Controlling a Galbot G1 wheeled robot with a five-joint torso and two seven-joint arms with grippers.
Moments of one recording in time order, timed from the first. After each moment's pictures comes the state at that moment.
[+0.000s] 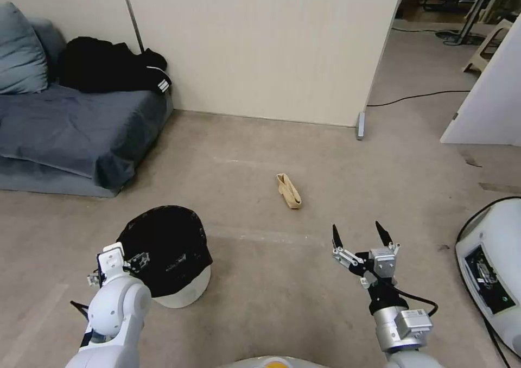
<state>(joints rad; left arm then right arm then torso) 1.43 -1.40 -0.68 -1.95 -0.53 0.74 -0.66 -1.79 1.57 0.56 2.15 -0.03 0.15 -0.09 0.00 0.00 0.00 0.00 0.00</state>
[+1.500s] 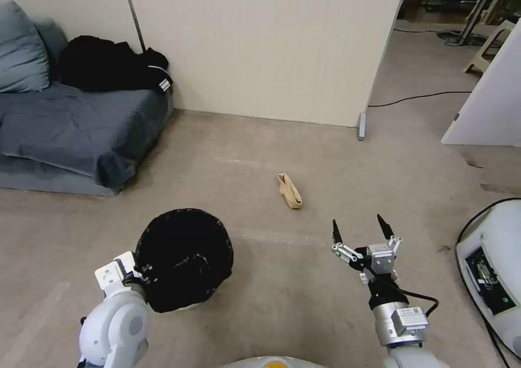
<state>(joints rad) 1.59 -1.42 -0.66 -2.27 -0.78 0.74 -0.75 -1.77 1.59 0.56 2.17 -0.15 0.17 -0.09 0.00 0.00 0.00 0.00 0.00</state>
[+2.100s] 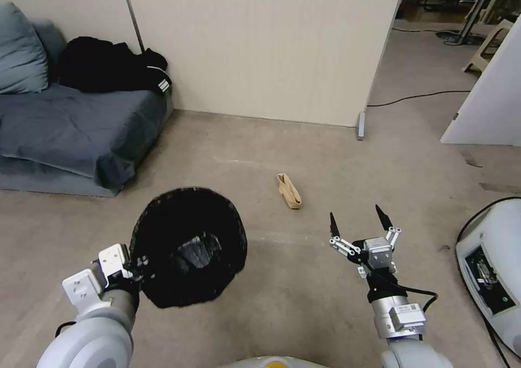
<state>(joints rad) 1.77 -1.38 -0.65 -2.51 -0.74 0.74 -0.70 -1.75 1.59 0.55 2.18 -0.15 0.22 -0.12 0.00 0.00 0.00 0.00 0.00</state>
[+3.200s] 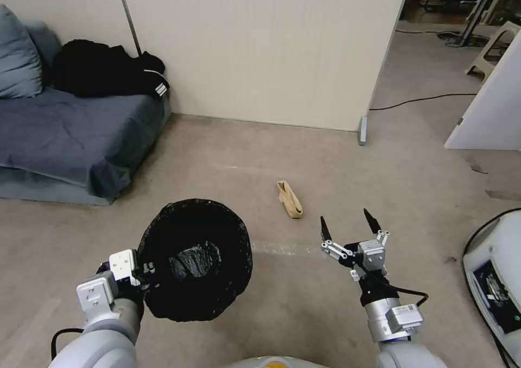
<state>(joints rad) 1.78 -1.38 -0.62 -2.50 -0.59 0.73 -0.60 -1.74 1.58 0.53 2.15 -0.08 0.20 -0.16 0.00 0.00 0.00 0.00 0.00</state>
